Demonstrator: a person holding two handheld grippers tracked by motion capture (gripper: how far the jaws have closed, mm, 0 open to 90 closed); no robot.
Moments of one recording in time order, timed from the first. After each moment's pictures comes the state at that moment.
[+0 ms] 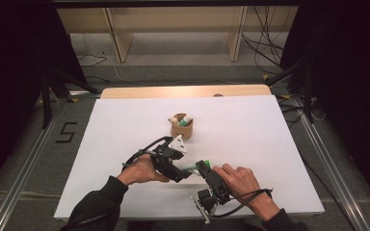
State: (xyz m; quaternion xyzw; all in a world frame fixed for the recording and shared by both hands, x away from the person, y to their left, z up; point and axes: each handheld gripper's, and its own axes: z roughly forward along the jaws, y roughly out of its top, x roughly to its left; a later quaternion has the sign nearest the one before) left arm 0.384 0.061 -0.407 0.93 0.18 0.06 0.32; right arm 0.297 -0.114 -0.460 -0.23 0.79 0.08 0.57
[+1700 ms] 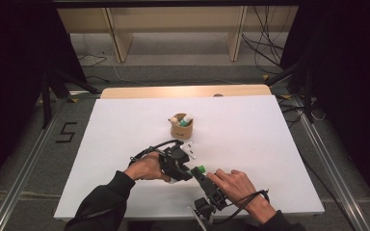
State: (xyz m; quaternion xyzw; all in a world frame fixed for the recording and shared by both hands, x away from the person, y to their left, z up) left arm 0.392 0.043 -0.417 0.96 0.12 -0.02 0.25; right arm 0.287 -0.106 -0.473 -0.30 0.76 0.06 0.57
